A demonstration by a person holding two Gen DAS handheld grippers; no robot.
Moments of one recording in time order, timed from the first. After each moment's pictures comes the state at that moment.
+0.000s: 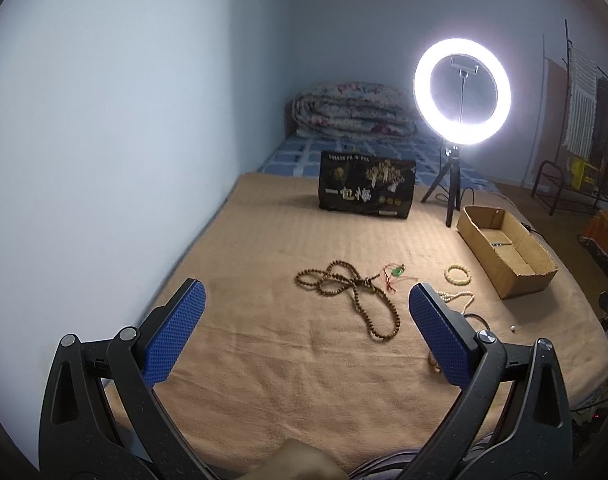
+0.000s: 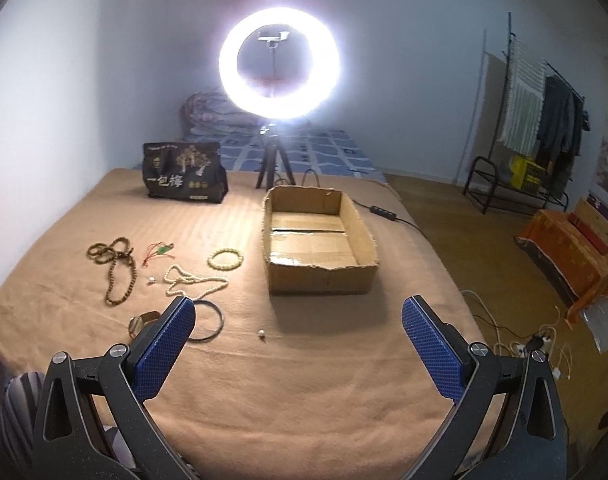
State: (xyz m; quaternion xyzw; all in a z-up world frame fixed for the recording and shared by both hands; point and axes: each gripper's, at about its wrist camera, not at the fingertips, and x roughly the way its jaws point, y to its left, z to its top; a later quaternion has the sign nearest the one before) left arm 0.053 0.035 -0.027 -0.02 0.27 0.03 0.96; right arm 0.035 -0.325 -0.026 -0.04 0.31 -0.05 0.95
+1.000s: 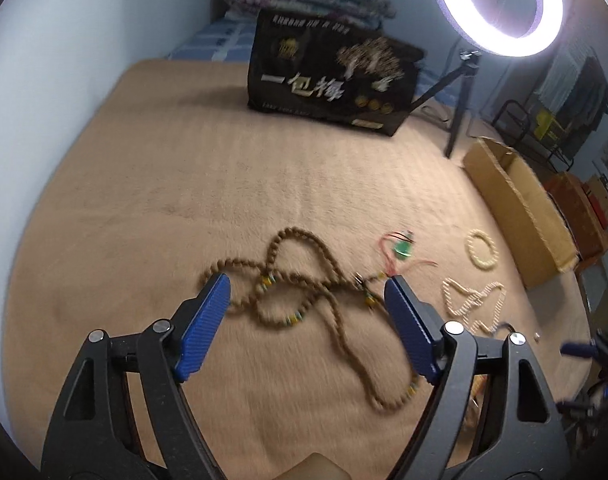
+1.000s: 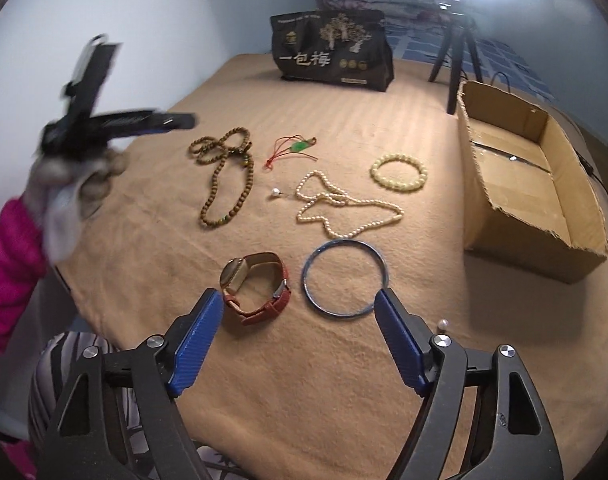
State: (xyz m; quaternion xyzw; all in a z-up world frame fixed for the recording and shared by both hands) left arm 0.294 0.025 -0.159 -0.06 0.47 -0.11 0.88; right arm 0.143 -0.260 -0.121 -0.02 0.49 0.23 0.84
